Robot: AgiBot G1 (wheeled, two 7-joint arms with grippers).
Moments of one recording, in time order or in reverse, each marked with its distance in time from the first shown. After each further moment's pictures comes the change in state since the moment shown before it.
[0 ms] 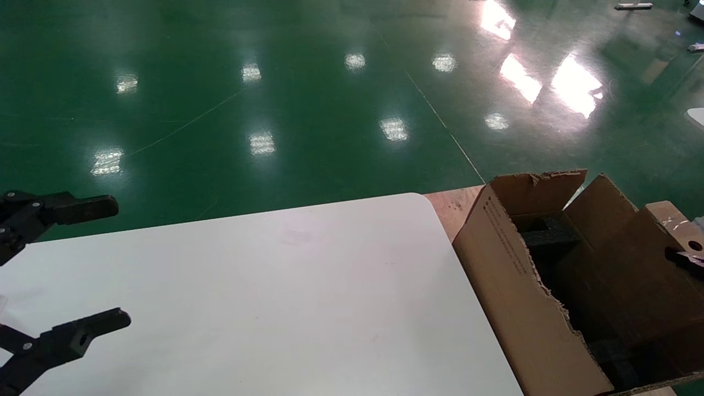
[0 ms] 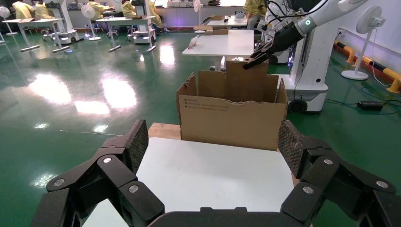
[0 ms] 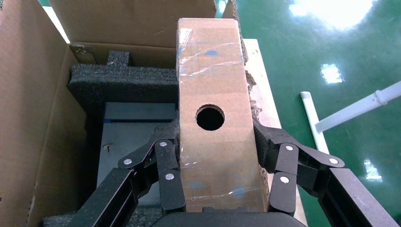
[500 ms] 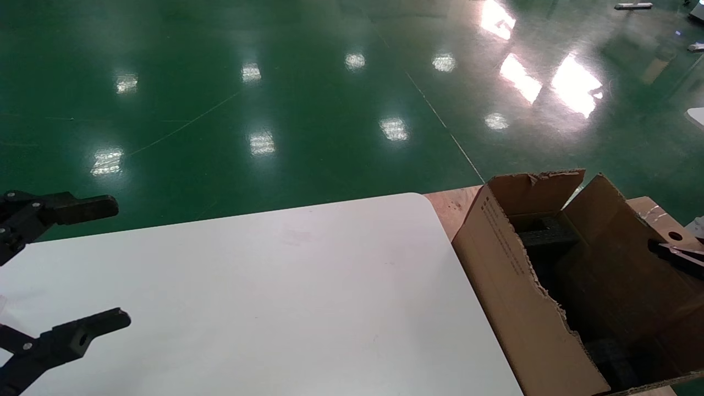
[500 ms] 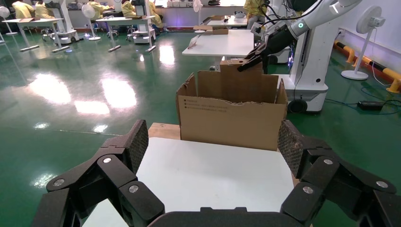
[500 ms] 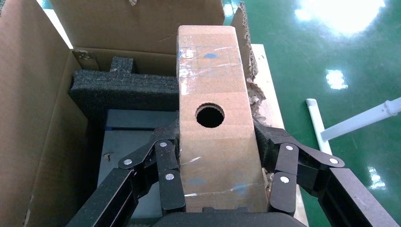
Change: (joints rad) left arm 0.000 0.000 0.000 0.000 0.000 0.000 0.000; right arm 0.041 -0.068 -0.049 -0.066 0.072 -0.009 -0.064
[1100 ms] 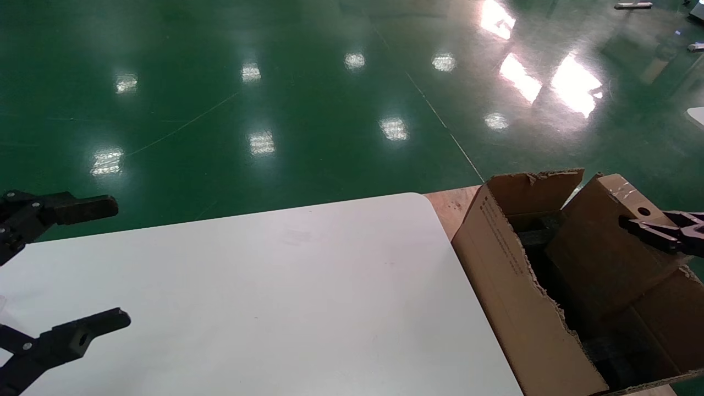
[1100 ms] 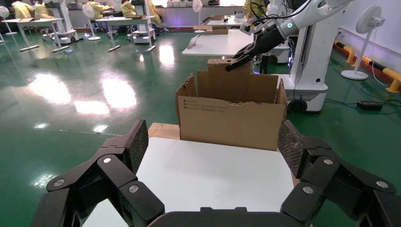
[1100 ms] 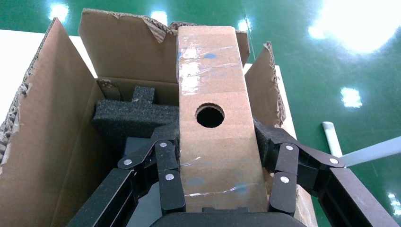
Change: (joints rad) left arm 0.000 0.000 0.000 0.000 0.000 0.000 0.000; right arm 0.035 -0.072 -0.029 -0.059 0.099 -0.030 -0.078
